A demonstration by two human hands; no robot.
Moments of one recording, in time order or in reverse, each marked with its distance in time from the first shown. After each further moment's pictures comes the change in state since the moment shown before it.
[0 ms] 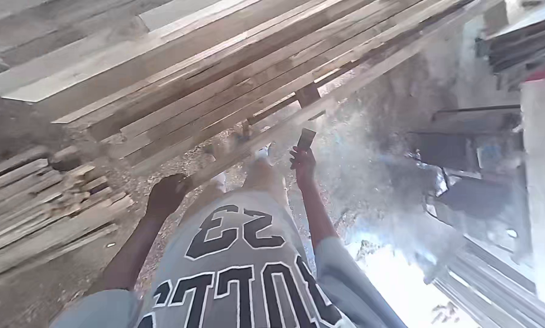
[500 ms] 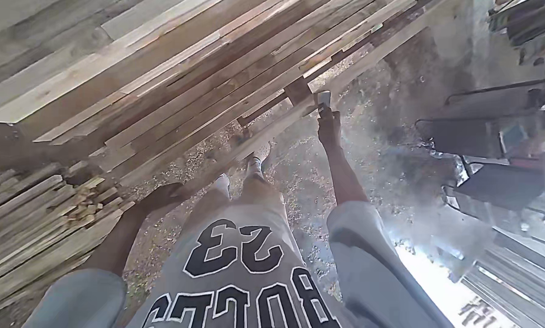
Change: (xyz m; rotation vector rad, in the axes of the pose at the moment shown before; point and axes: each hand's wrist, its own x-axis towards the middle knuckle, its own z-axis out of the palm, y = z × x) left_hand 0.046 -0.010 -0.019 -0.103 -0.480 0.014; right_hand 0.144 -0.087 -0.059 -1.138 0.088 -0.293
